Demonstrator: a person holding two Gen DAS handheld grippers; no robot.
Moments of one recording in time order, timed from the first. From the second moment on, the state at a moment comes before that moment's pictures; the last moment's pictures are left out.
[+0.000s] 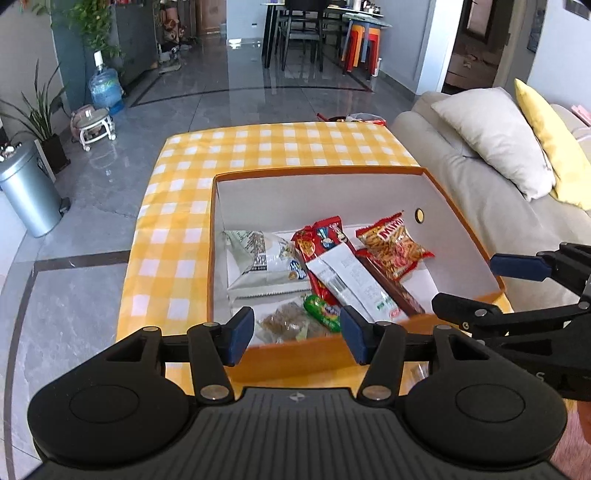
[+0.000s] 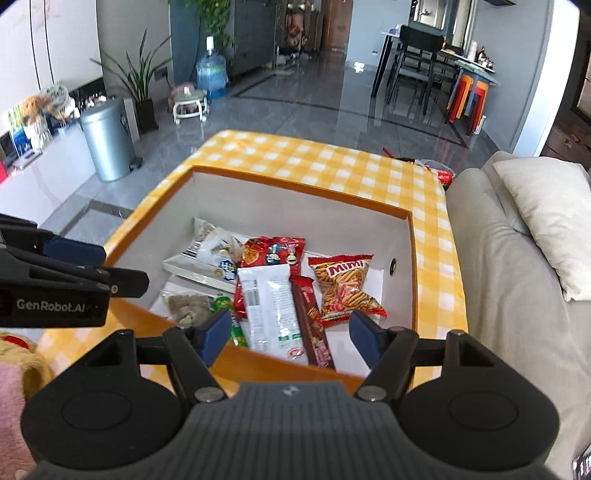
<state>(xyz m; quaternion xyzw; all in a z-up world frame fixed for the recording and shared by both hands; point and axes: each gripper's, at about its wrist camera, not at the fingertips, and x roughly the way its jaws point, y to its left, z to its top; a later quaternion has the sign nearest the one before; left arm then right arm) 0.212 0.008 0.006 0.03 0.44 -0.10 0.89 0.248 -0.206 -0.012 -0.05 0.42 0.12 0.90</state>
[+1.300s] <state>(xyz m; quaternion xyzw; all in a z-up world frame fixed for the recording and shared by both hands) 0.117 -0.030 -0.066 0.04 0.53 -0.22 0.82 0.116 -0.267 -0.109 0.09 0.58 0.05 0.81</state>
